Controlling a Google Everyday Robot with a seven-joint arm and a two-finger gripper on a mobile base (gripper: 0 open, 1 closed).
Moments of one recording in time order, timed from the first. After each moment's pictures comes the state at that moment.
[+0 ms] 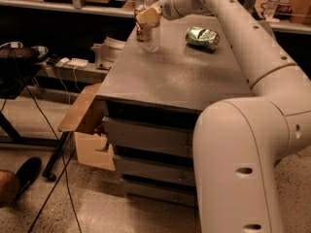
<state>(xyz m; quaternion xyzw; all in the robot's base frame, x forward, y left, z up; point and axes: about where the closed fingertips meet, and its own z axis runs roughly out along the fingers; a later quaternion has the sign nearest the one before) 0.870 0.002 0.958 -0.39 0.75 0.18 0.51</state>
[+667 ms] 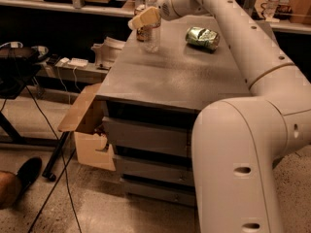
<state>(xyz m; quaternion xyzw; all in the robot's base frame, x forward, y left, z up) 0.870 0.005 0.955 -0.39 0.75 0.18 0.51</state>
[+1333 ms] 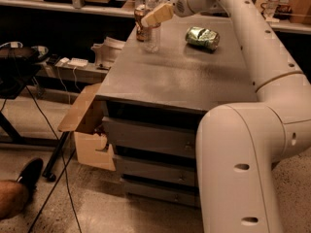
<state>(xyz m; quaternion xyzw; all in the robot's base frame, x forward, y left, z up) 0.871 -0.027 0.968 -0.41 0.72 0.17 0.53</state>
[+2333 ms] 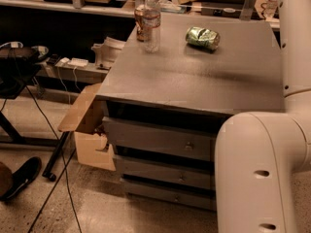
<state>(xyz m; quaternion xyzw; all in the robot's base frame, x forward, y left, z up) 0.834 -0.125 1.056 -0.41 0.67 0.15 0.60</state>
